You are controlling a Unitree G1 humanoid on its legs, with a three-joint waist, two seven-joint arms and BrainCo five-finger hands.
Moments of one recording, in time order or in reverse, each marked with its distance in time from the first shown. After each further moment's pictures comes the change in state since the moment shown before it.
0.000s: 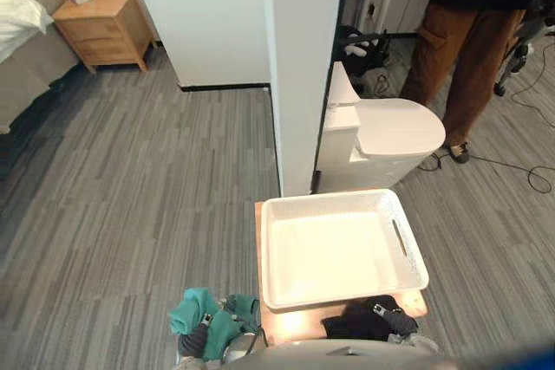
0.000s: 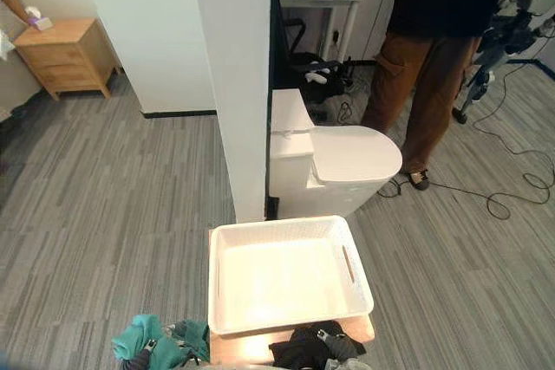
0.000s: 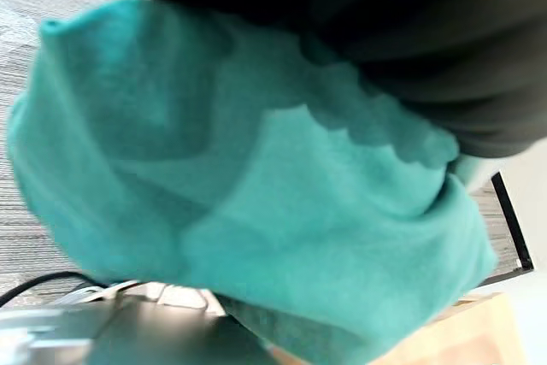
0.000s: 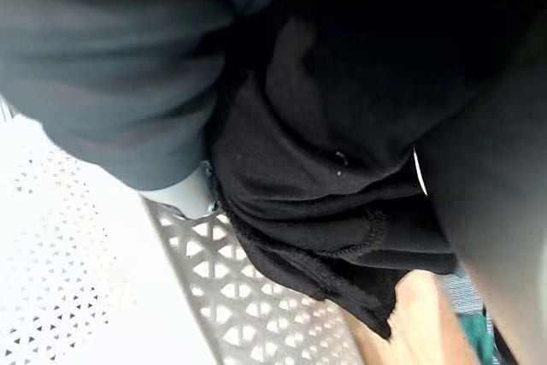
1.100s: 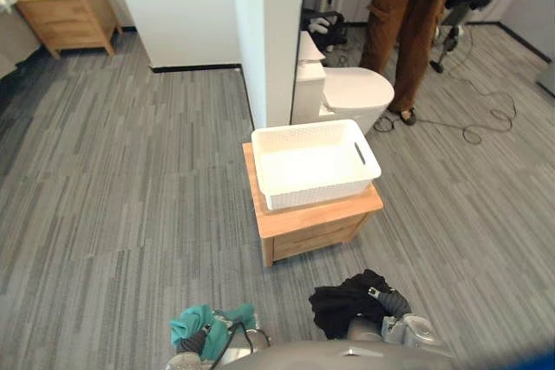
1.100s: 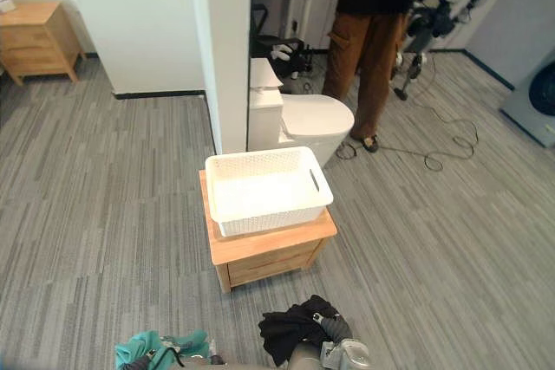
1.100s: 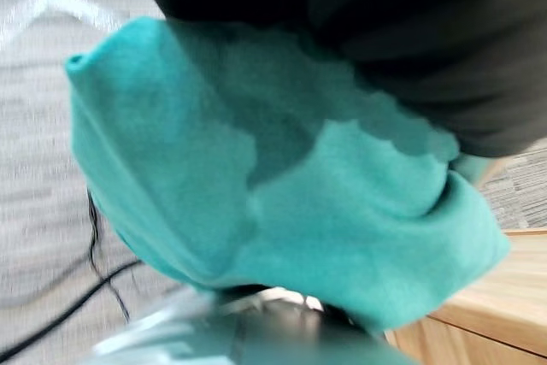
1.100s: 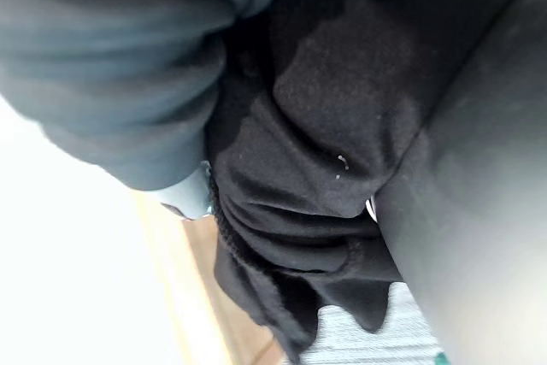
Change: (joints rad) left arm -0.091 0.098 -0.212 0.018 -0.159 0.344 -0.021; right arm -0.095 -0.009 0.039 0.036 -0.061 -0.057 0.001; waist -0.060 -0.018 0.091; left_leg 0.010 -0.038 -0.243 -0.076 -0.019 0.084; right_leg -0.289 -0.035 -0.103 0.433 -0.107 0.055
